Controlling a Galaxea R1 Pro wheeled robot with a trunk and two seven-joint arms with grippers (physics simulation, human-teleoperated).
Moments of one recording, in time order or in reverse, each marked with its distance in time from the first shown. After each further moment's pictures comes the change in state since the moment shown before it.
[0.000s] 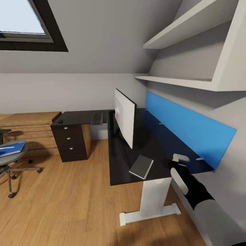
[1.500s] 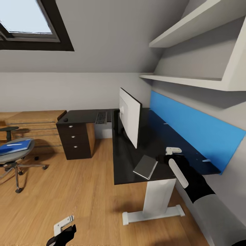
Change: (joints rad) left arm -0.044 0.056 0.188 -0.488 -0.001 0.193 0.033; right arm -0.036 -0.004 0.044 -0.177 -0.004 0.323 0.060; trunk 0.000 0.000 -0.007
